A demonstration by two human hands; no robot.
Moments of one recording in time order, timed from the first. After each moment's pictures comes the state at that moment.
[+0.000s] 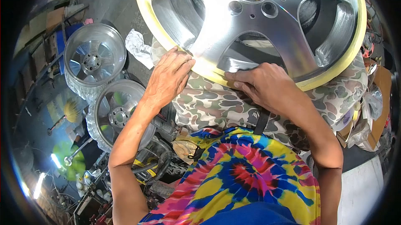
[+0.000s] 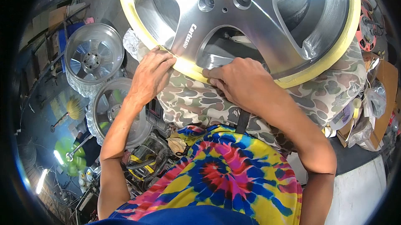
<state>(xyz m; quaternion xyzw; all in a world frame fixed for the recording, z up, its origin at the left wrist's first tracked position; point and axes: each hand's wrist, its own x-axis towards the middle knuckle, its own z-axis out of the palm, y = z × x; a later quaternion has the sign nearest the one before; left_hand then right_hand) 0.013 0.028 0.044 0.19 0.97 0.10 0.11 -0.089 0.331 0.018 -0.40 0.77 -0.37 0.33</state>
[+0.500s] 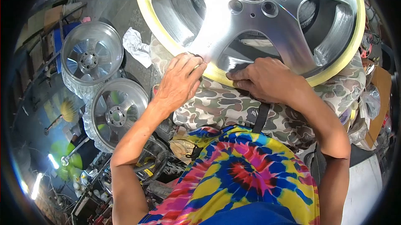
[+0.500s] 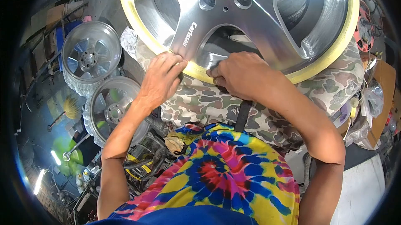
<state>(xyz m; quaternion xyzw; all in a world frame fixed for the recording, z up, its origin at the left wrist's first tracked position) 0.024 0.059 0.040 0.18 0.97 0.14 0.12 -0.106 0.322 0.015 -0.44 0.75 -0.27 0.41</state>
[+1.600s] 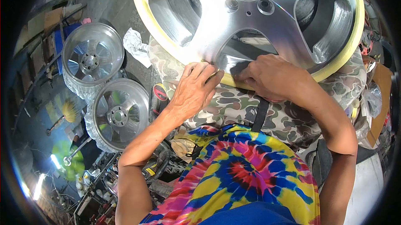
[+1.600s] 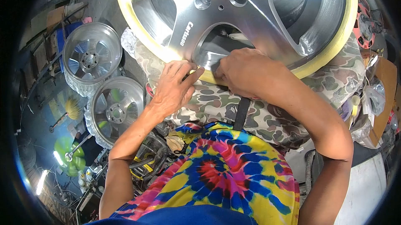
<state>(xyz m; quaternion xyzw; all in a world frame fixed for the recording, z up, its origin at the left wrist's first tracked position) 0.035 0.097 0.031 0.17 0.96 0.16 0.16 -0.124 0.326 0.025 -0.46 0.72 -0.20 0.48</state>
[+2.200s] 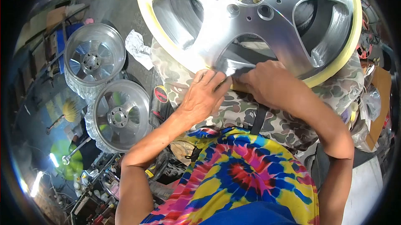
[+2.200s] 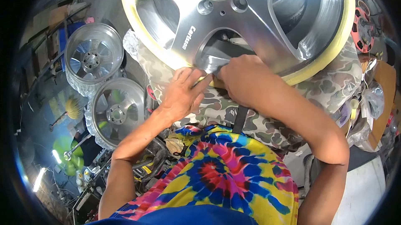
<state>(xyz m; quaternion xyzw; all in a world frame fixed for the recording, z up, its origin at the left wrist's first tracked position) 0.039 0.118 0.027 0.18 0.96 0.16 0.16 -0.106 0.330 0.020 -0.48 0.76 -0.19 0.39</state>
